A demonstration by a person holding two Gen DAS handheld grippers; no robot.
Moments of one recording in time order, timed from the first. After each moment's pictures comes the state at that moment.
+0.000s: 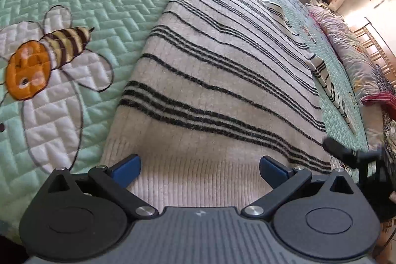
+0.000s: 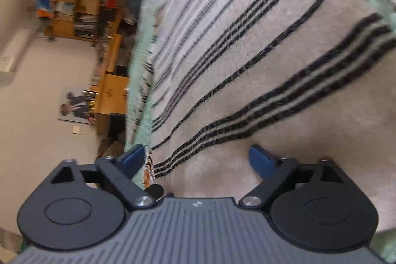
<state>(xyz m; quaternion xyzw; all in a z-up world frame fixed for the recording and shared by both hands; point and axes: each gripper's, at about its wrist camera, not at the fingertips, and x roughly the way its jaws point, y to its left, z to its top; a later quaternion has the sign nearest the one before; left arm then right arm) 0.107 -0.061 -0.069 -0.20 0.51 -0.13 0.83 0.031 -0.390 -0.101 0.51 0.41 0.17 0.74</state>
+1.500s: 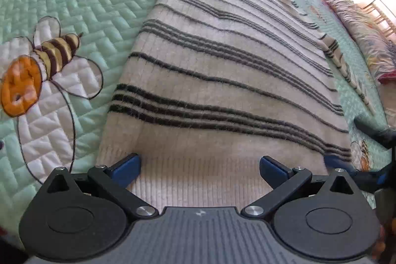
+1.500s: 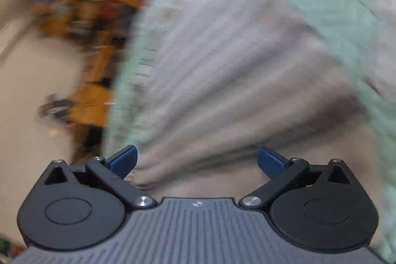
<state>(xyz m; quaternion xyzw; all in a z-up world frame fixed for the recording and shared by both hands) 0.114 -0.081 -0.080 -0.14 0.51 -0.14 0.84 0.040 -0.414 -0.091 0.45 0.41 0.10 0.79</state>
